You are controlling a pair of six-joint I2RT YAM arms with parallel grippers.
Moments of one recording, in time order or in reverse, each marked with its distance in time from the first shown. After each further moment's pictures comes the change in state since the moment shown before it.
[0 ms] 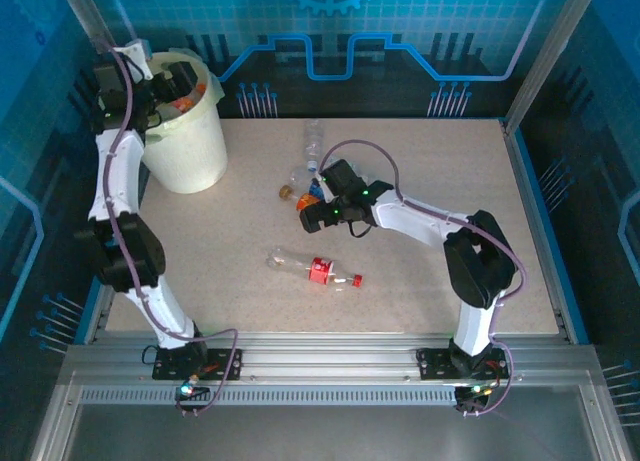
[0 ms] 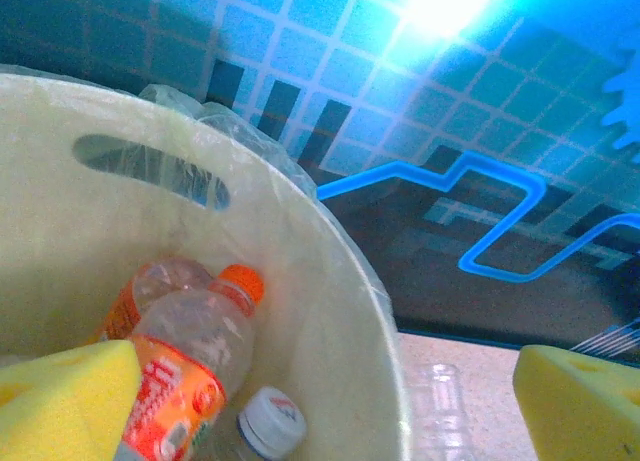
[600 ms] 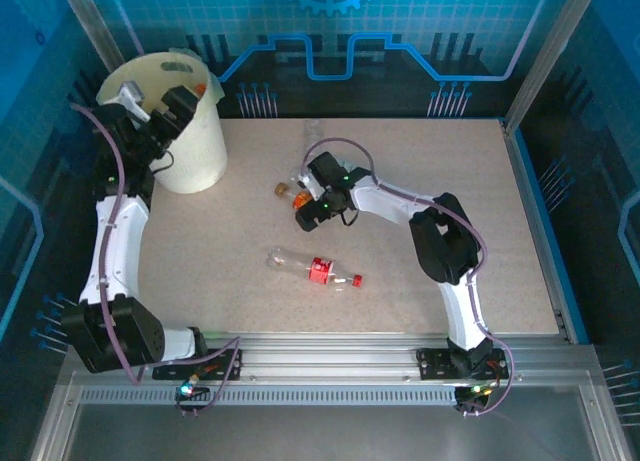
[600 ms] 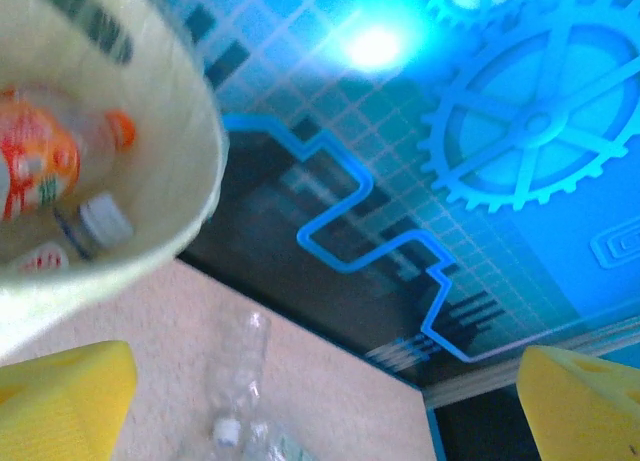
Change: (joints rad) left arm -0.044 -0.498 -0.592 0.229 0.045 -0.482; right arm -0.031 0.277 0.279 -0.138 -0.049 -0.236
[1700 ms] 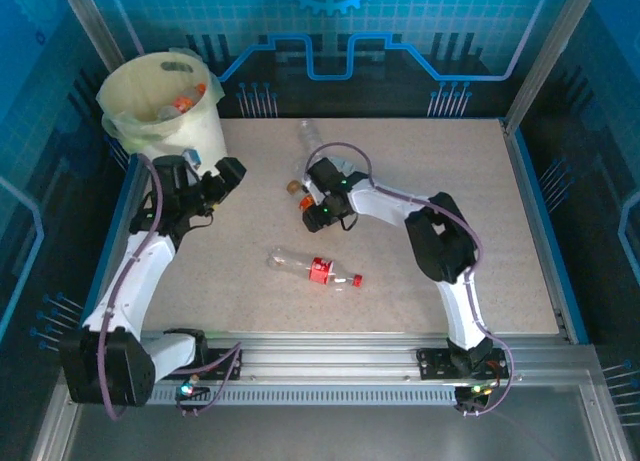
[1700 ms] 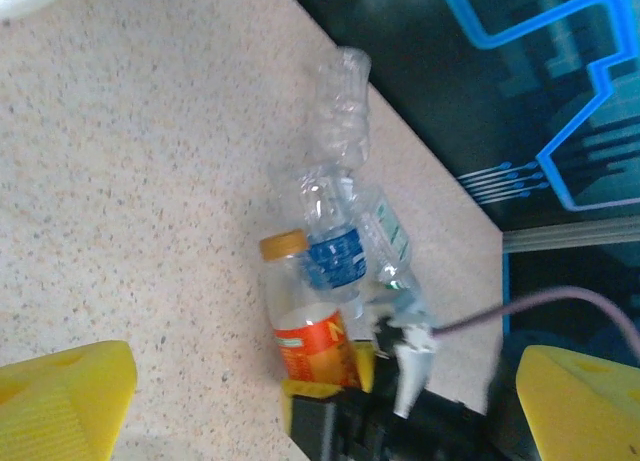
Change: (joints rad) left arm -0.235 -0.153 -0.340 -0.219 -0.111 -0.010; right arm 0.010 -0.028 -0.076 0.013 0.022 0.113
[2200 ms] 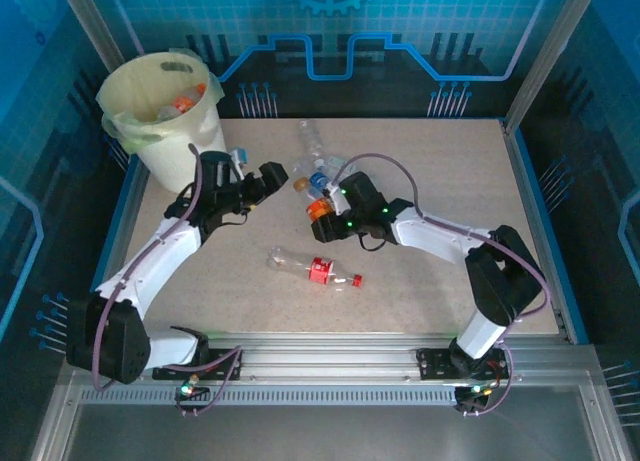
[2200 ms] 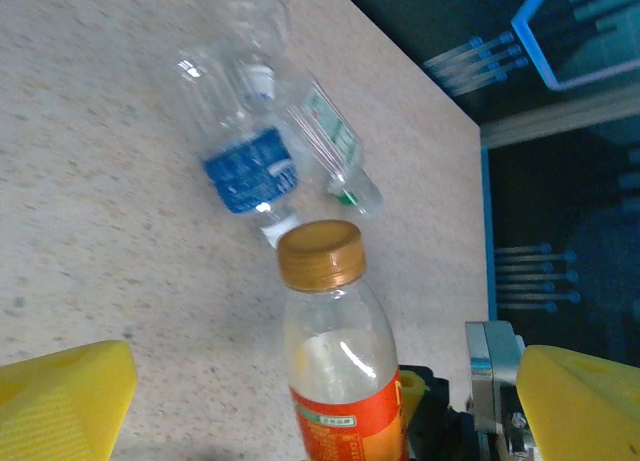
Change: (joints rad) left arm -0.245 0.135 0.039 0.096 0.006 -0.014; right arm -0.003 -0.444 -0.487 0.343 -0.205 0.185
